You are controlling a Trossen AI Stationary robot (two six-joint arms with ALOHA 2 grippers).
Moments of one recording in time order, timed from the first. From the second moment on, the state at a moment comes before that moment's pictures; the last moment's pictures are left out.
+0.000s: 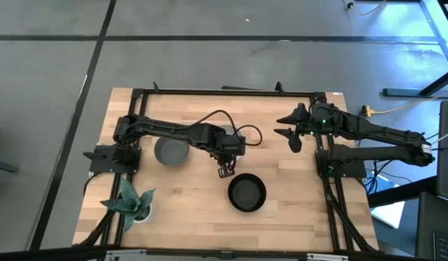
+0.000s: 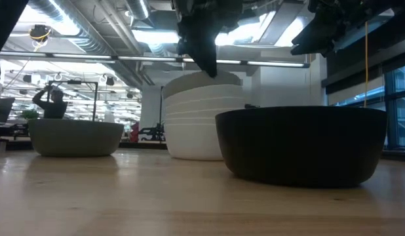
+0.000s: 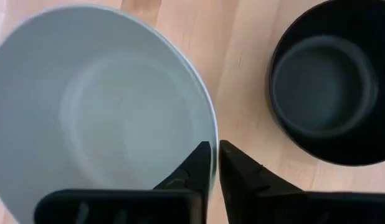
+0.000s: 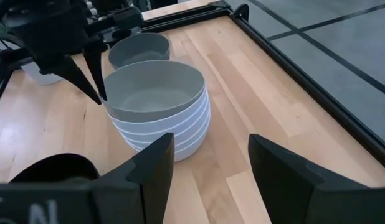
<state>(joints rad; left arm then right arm) -0.06 1.96 1.80 -1.05 -0.12 -0.31 -0.26 0.74 0.71 -0.43 0.00 0.13</state>
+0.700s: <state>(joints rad) -0.04 1.80 1.80 -1.02 -0.23 -0.18 -0.26 0.74 0.71 -0.45 0.00 0.12</state>
